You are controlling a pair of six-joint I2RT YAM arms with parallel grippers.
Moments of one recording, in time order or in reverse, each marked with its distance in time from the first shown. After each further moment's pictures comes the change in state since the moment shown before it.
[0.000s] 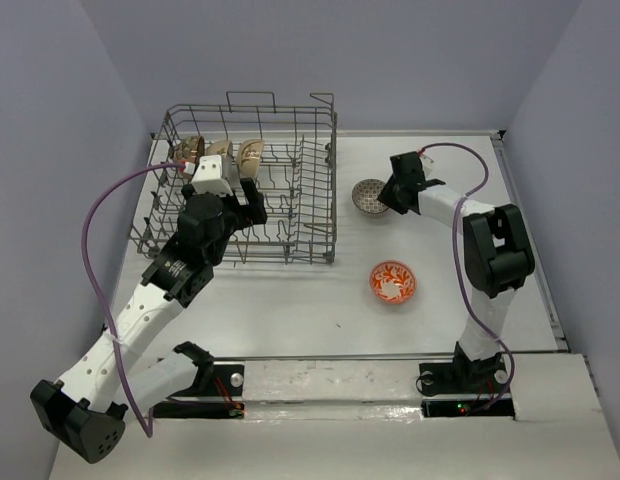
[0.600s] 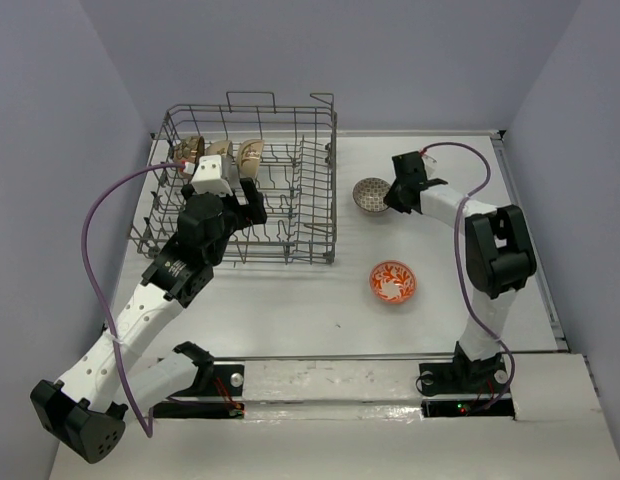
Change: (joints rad) left arm 0.000 0.000 0.000 0.000 -0.004 0.000; right arm -0.008 -0.001 0.000 -0.022 0.016 -0.021
